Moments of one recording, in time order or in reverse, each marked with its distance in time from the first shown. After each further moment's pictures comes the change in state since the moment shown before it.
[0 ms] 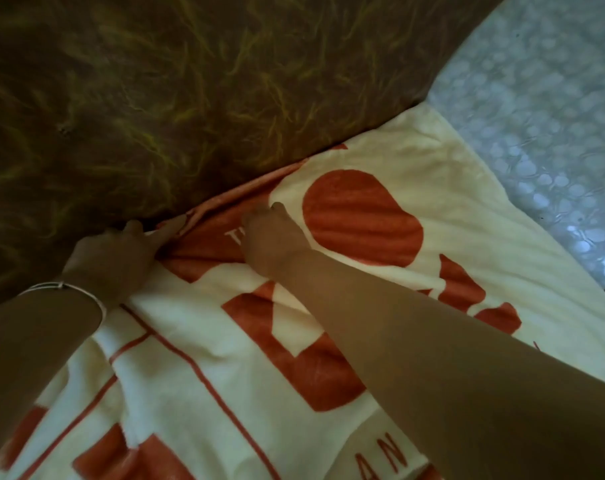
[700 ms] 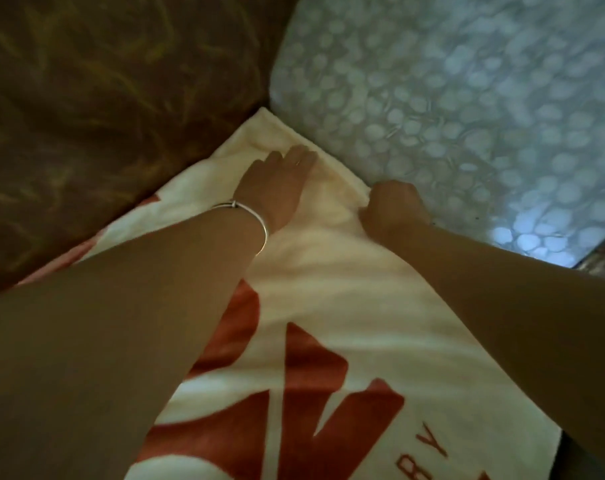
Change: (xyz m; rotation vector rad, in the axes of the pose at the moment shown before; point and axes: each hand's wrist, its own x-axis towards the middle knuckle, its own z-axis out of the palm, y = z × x) left_hand 0.205 0.354 -0.198 -0.205 0.348 0.447; right_hand -0.058 0.382 -0.044 0.059 0.065 0.730
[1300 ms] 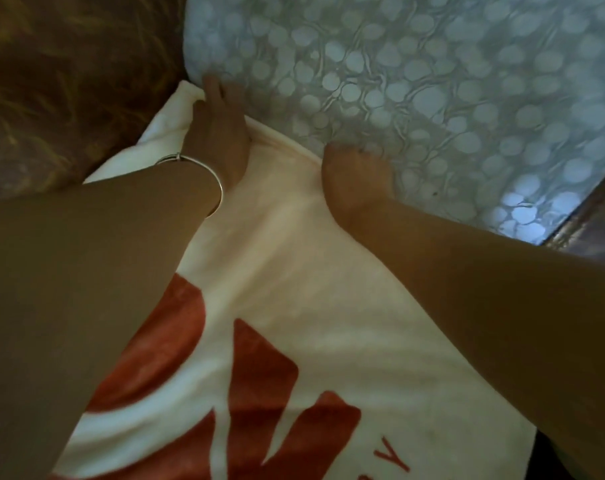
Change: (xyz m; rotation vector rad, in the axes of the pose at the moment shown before) left_hand 0.096 0.009 0.029 0.107 0.074 -0.188; right_hand 0.020 0.031 -0.003 0.007 0.118 -0.094
